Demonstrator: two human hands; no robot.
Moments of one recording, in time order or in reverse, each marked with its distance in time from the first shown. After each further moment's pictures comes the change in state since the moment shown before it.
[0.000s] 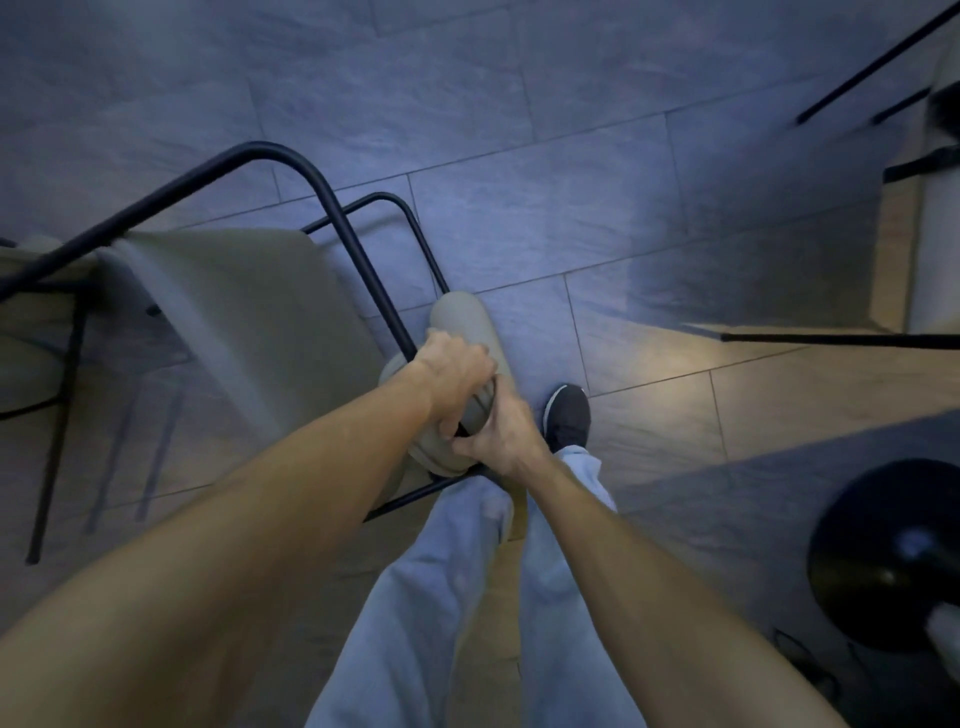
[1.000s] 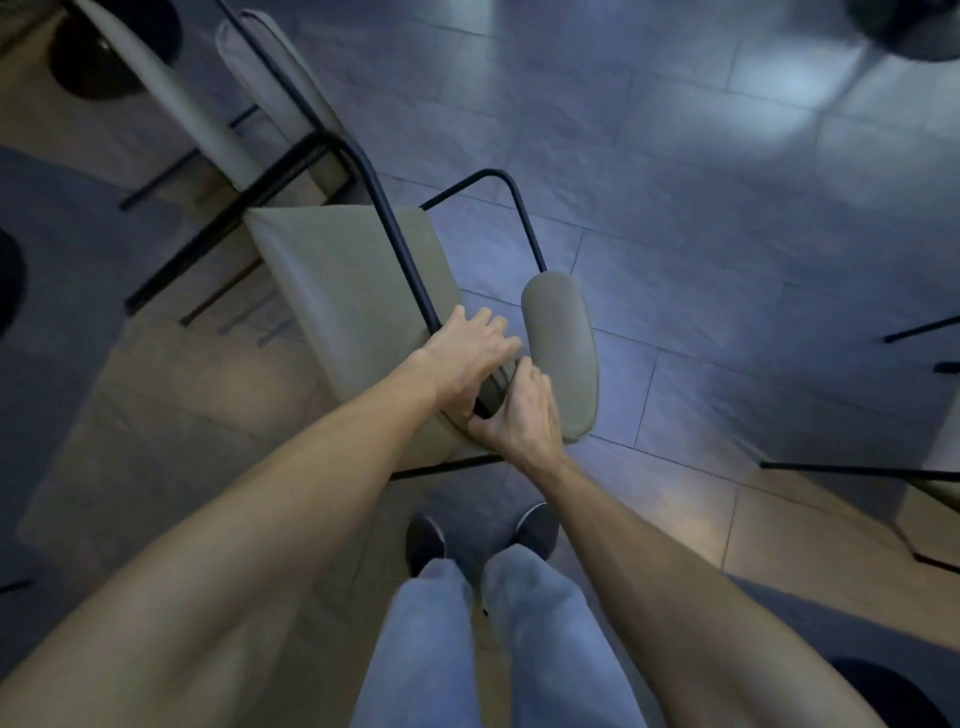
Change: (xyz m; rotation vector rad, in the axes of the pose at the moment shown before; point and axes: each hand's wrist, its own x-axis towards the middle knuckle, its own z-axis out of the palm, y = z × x) left_hand -0.287 0.118 0.114 -0.228 0.387 -0.529; right_hand -0.233 -0.026 0.103 -0.550 0.130 -0.577
